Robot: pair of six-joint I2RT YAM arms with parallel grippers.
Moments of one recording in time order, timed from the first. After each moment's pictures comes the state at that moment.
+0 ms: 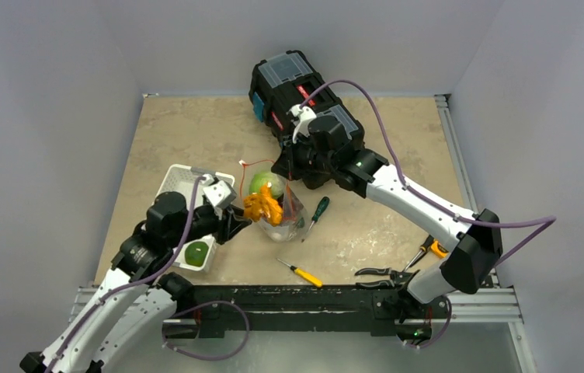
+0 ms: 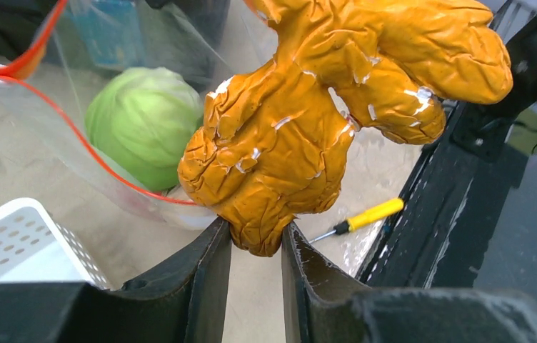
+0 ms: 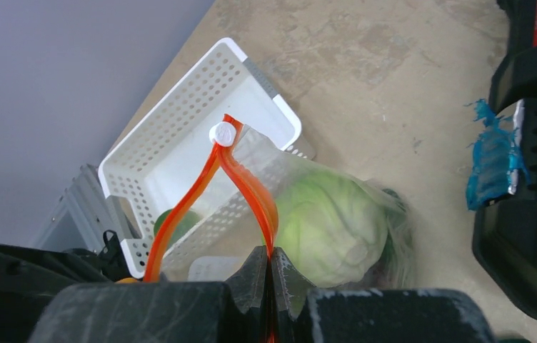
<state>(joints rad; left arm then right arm) -0.49 0.53 0.68 -0.45 0.45 0.00 0.79 1.50 1.38 -0.35 -0.16 0.42</state>
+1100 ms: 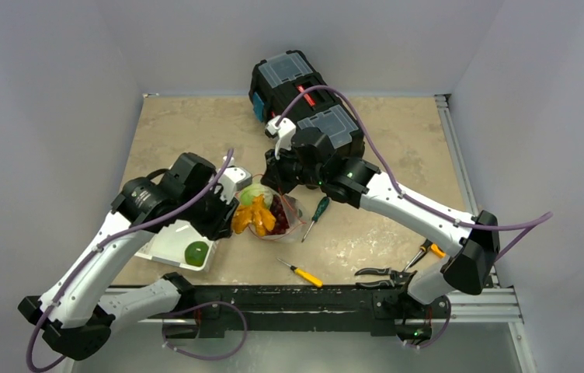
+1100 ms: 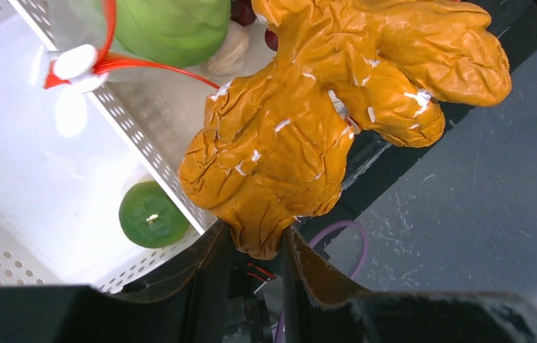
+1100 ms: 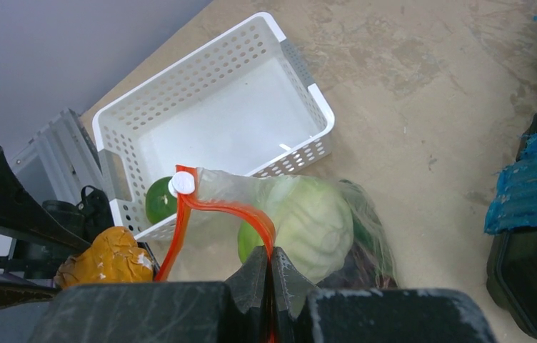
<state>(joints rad) -0.64 0.99 1.29 -1.32 0.19 0.00 0.93 1.50 1.43 -0.39 -0.10 0.25</state>
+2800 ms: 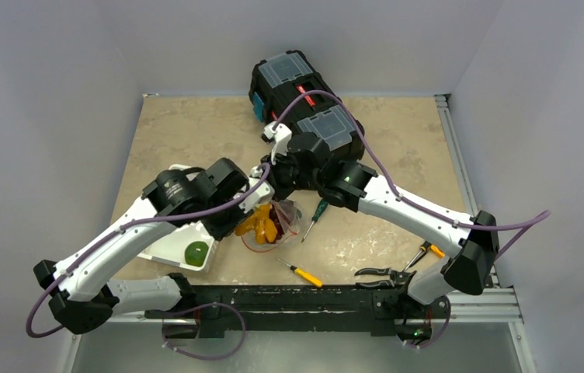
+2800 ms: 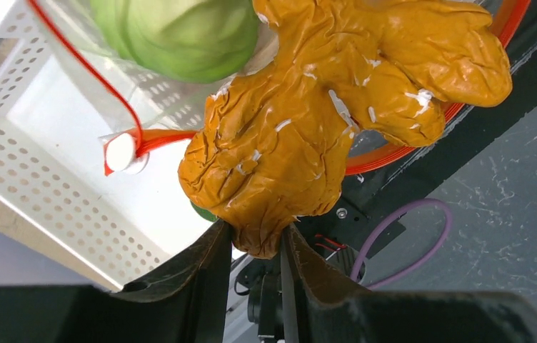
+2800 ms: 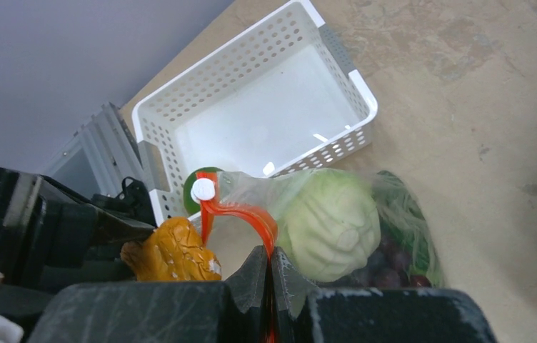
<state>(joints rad) -0.86 1.20 1.45 -1.45 -0.08 0.07 0.96 1.50 1.42 -0.39 -0.14 0.32</state>
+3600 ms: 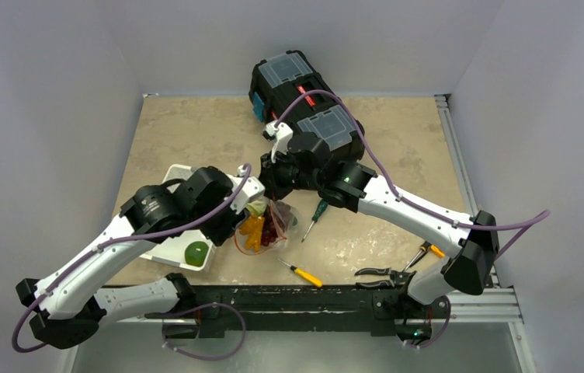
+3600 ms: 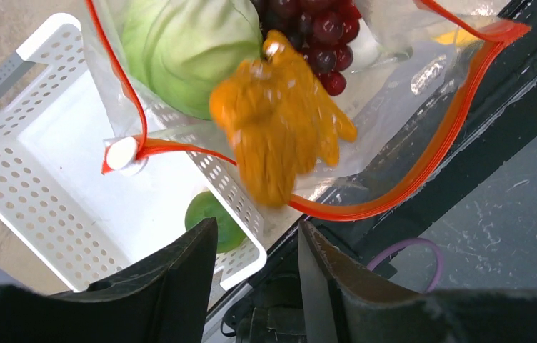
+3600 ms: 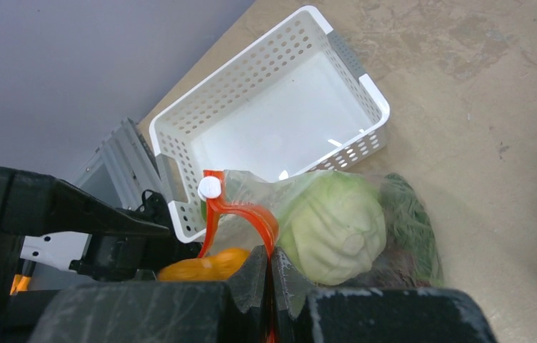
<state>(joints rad) -0.88 1.02 1.30 -1.29 -0.09 0.02 0.97 1.50 1.41 -0.35 -0.15 0.40</state>
